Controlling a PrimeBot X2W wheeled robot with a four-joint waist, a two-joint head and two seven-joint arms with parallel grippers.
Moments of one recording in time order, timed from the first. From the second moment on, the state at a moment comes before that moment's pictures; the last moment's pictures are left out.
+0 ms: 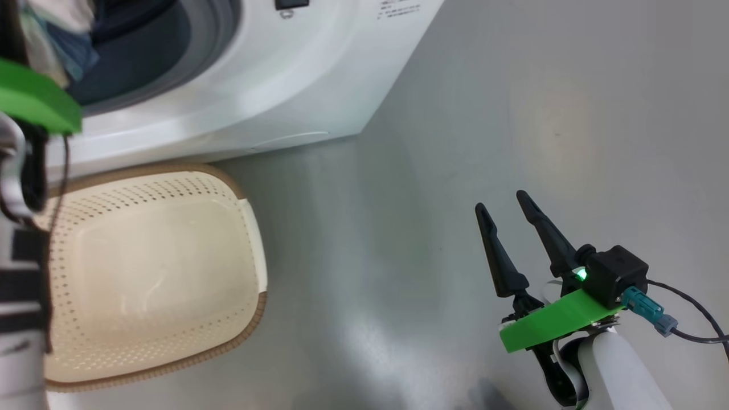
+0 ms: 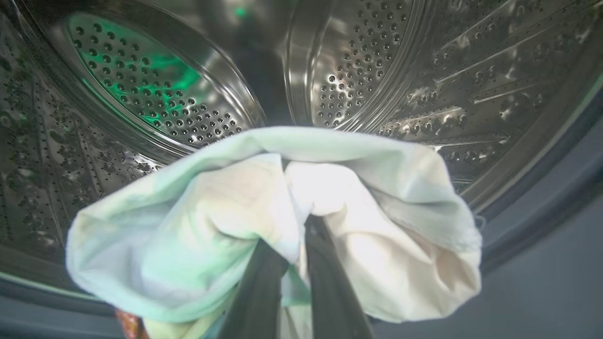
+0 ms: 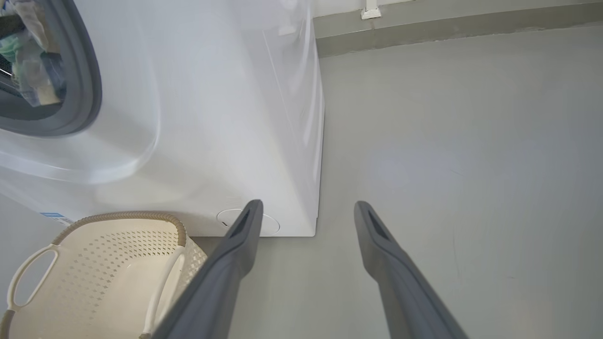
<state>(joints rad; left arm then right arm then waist) -0.86 0.25 -0.02 0.37 -0.22 -0.05 -0.02 -0.27 -0.05 0.15 0.16 0.25 0.13 -0.25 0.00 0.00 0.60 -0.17</state>
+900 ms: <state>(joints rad) -1.30 0.34 -0.09 0.72 -0.16 -0.07 -0.09 -0.31 -0.05 0.18 0.14 0.31 0.13 -0.25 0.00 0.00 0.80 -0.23</state>
